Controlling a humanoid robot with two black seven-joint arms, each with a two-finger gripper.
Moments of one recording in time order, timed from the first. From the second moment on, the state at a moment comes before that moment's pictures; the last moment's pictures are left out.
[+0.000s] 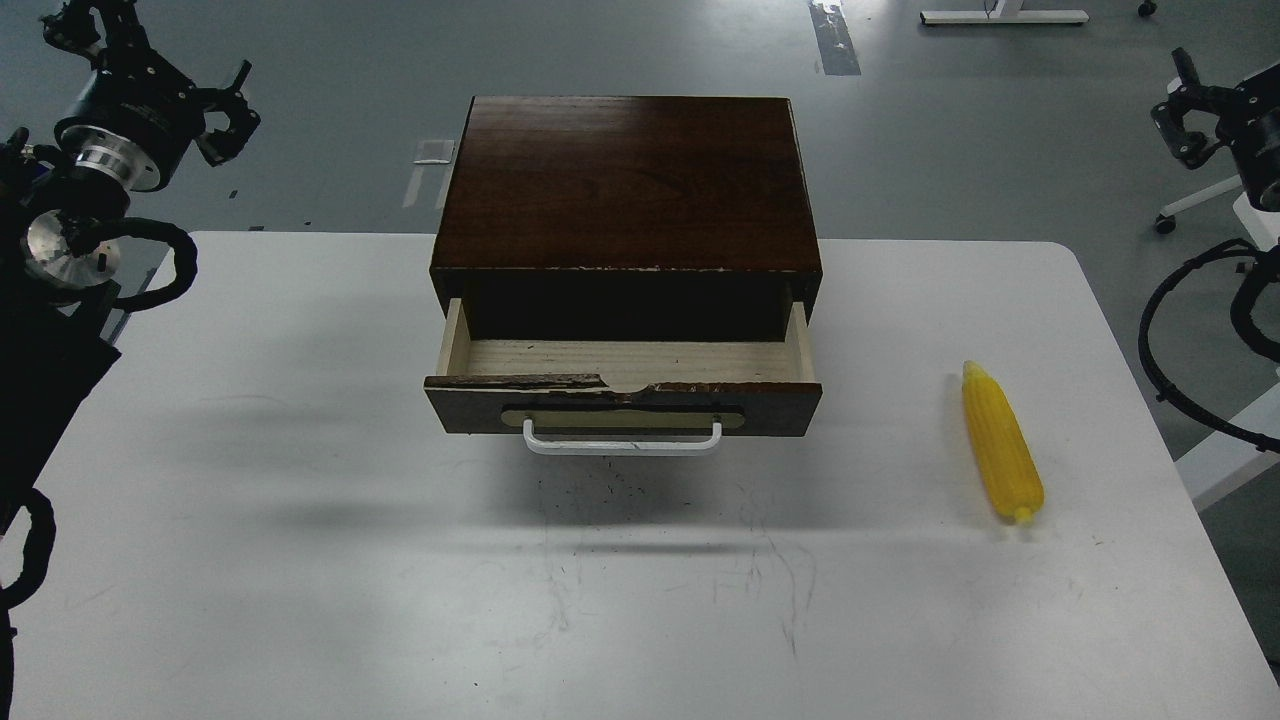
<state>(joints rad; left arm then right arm) -1.06 0.39 -0.56 -0.22 -0.26 -0.49 -0.24 0.92 -0.58 0.66 0.47 0.33 0.49 0.28</state>
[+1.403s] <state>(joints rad) -0.93 0.41 -0.67 -0.32 -0.27 -0.49 -0.27 1.50 -0.75 0.04 0.75 -0.51 0.49 0.16</state>
